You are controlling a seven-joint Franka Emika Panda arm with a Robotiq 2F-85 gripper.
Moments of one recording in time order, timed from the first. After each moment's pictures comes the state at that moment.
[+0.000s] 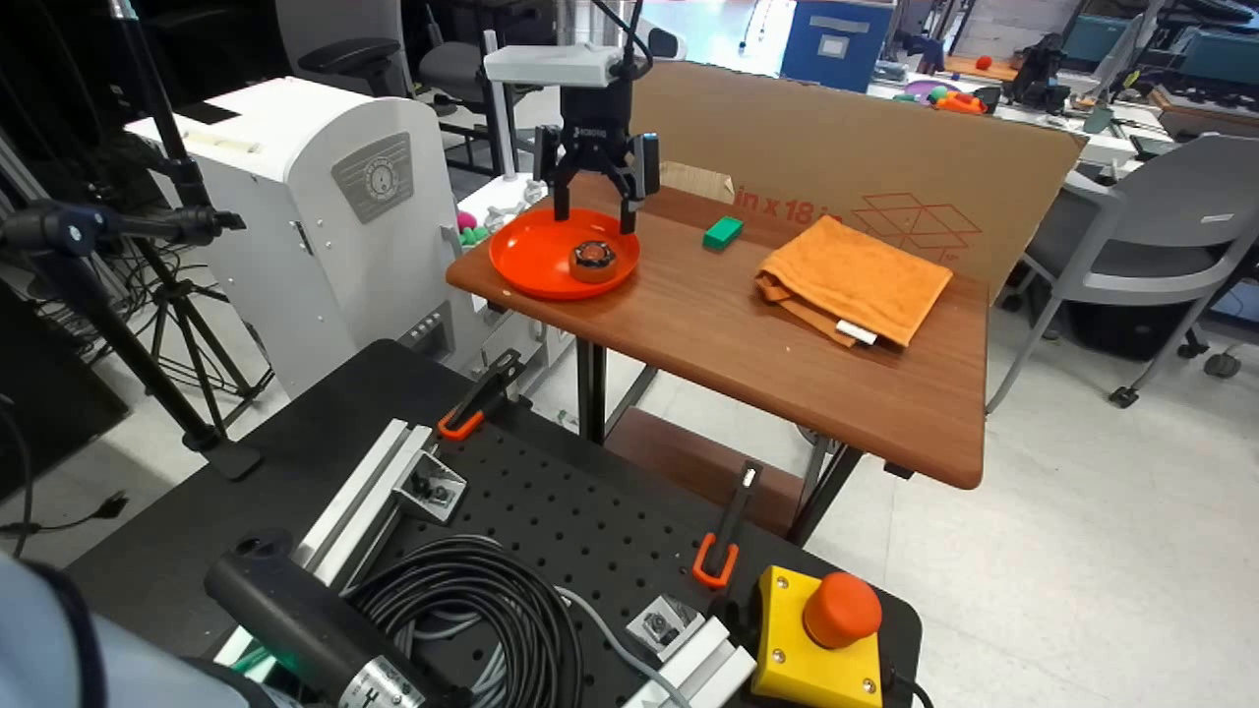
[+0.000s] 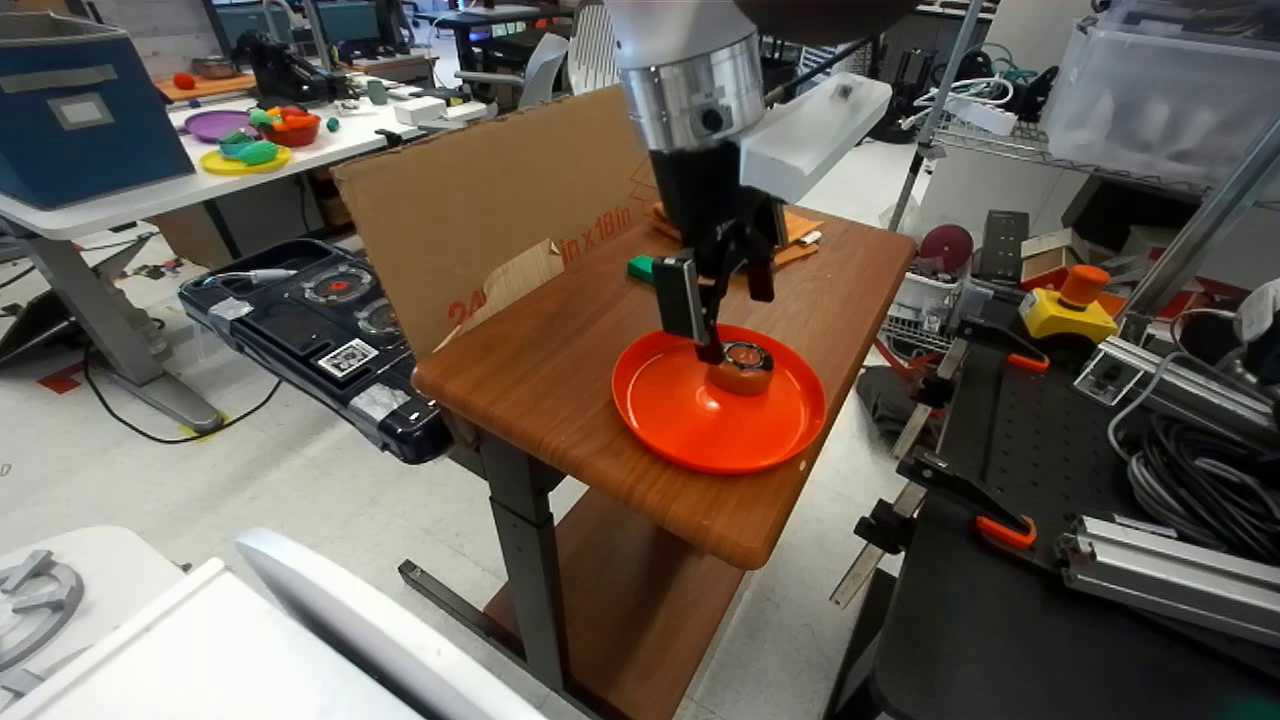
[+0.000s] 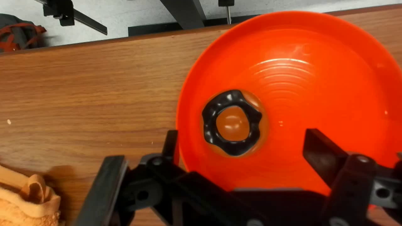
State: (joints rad) arm 0.24 0.53 0.09 -1.88 -0.15 2.10 0.43
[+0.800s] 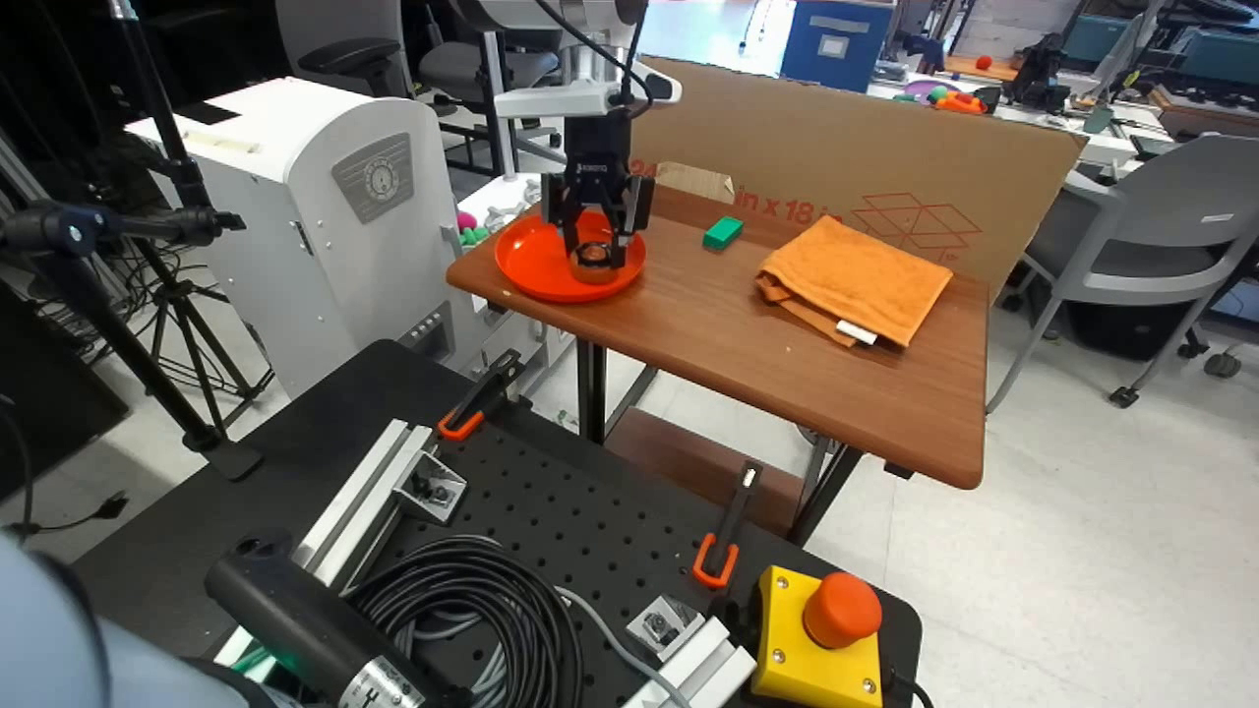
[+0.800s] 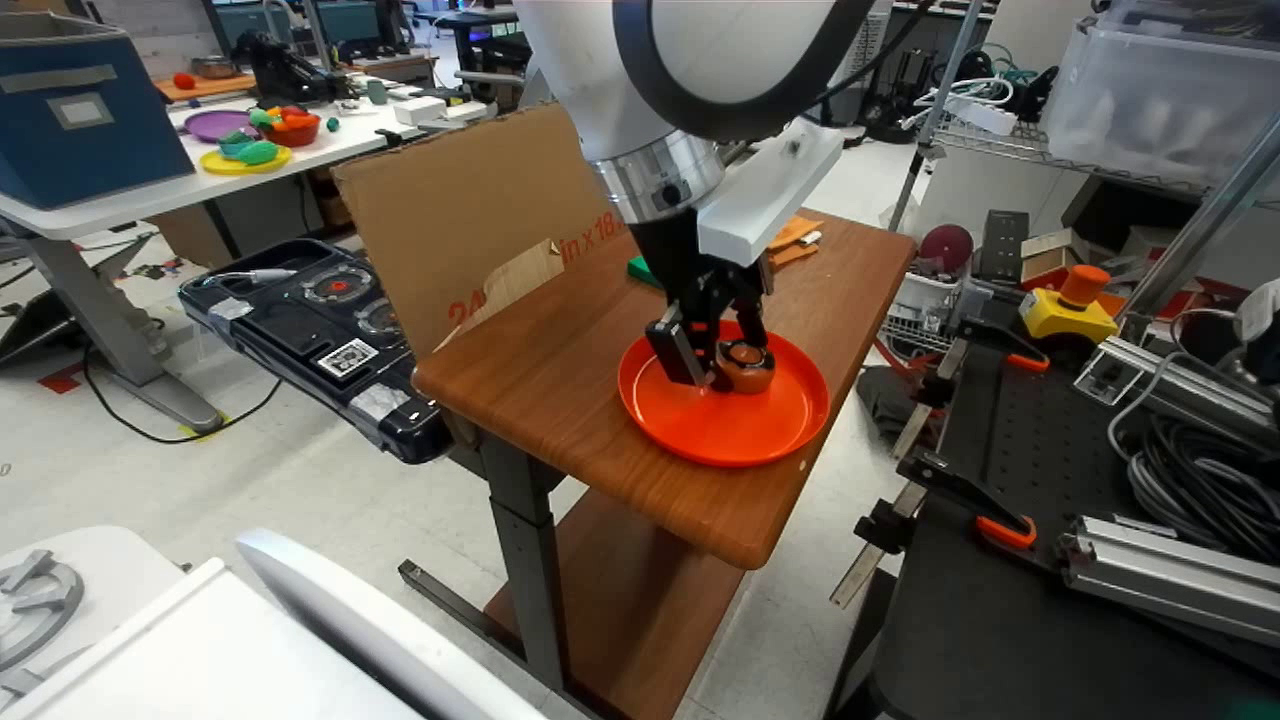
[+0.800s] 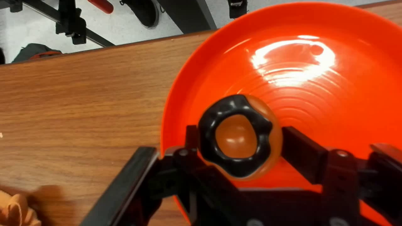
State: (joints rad) arm 0.30 0.69 0.04 -1.72 -0.15 1.95 0.45
